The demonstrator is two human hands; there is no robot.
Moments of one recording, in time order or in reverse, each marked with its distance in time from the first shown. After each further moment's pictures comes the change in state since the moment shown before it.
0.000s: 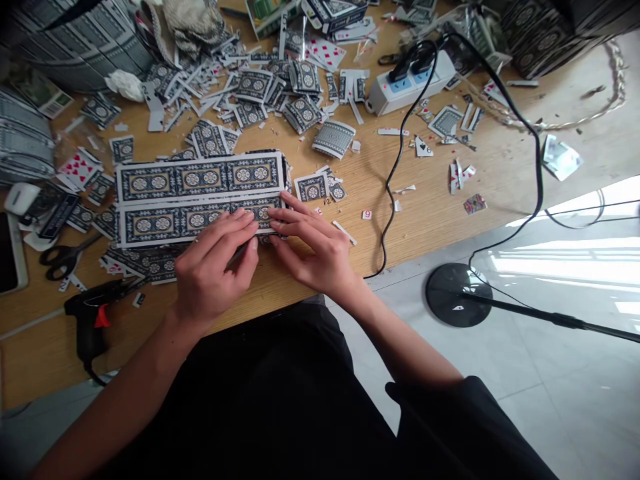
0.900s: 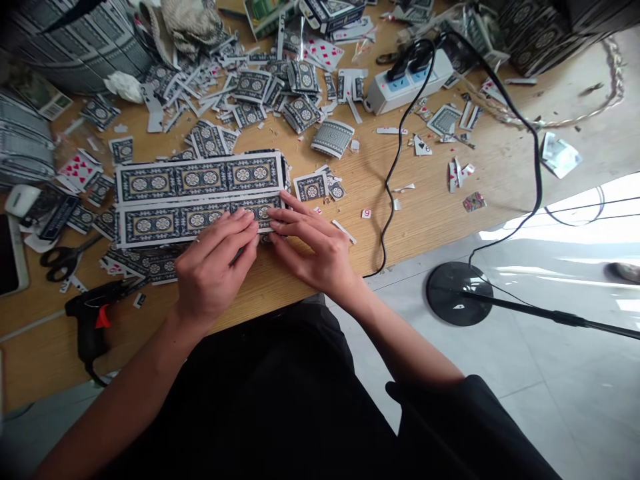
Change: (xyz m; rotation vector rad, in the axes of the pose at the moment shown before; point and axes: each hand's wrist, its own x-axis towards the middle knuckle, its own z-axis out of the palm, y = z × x) left_hand -0.001 -0.002 0.002 0.018 -0.002 0.007; right_hand -0.001 -0.001 0.001 0.010 0.010 0.047
